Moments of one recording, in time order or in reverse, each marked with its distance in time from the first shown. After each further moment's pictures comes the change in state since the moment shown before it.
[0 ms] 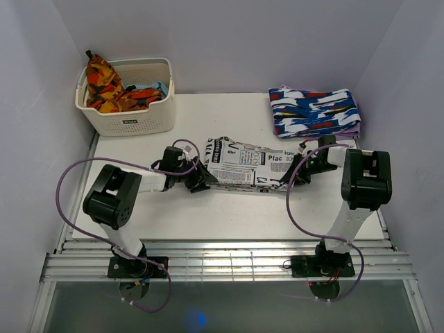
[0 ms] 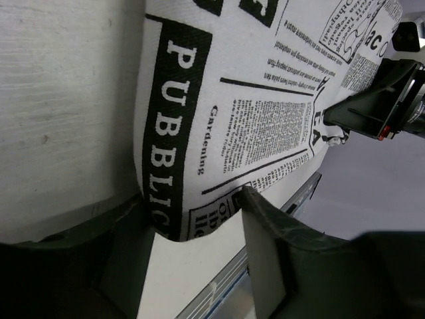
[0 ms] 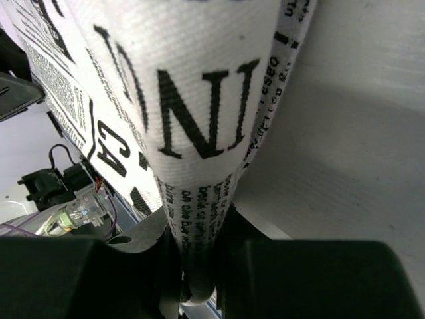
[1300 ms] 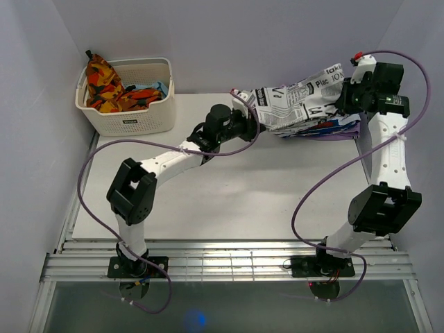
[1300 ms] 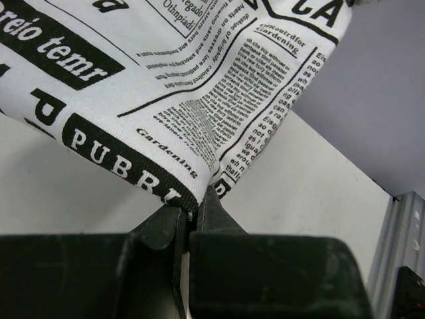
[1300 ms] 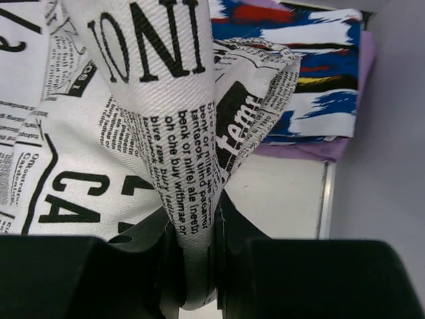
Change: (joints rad) left arm -0.338 0.110 0.666 0.064 -0.250 0.593; right arm -0.092 -0.295 0.715 -0.226 0.517 -0.330
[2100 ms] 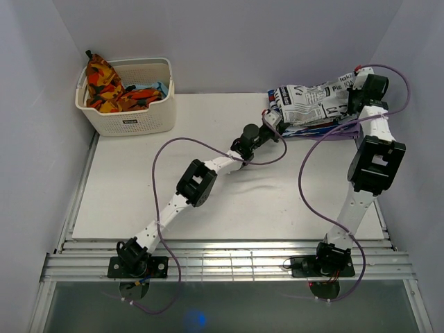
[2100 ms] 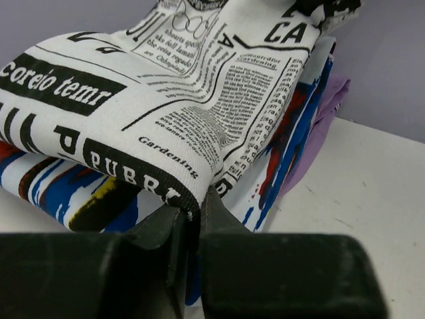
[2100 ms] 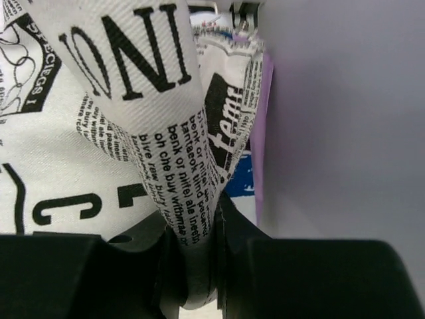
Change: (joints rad) left arm -0.037 1.133 1.061 0.479 -0.065 0.257; right arm -0.124 0.542 0.142 0.492 0.215 -0.065
